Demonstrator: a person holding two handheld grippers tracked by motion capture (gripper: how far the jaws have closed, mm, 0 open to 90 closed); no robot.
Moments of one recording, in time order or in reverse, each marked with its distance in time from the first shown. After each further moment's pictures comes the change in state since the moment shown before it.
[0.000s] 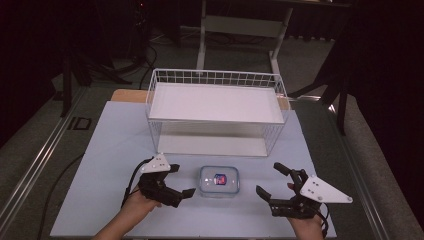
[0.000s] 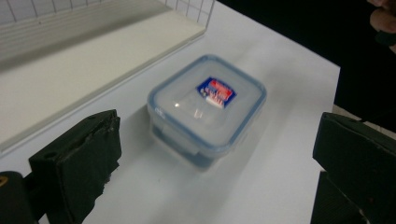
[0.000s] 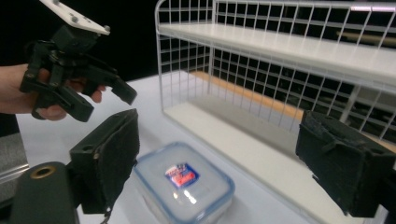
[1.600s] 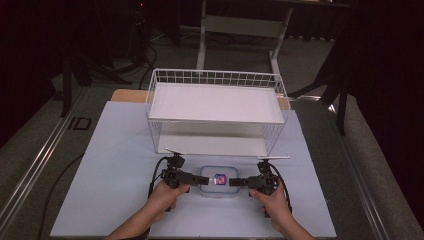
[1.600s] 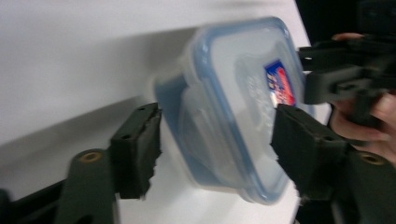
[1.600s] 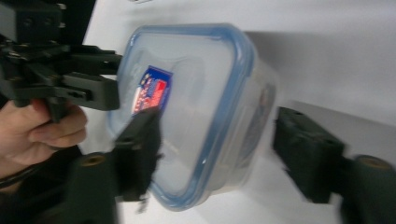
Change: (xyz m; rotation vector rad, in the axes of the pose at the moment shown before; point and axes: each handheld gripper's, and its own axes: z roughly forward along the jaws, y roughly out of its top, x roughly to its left) left arm 0.048 -0.023 0.087 0.262 -0.164 -0.624; right arm -0.049 -0.083 0.117 0.605 0.180 0.915
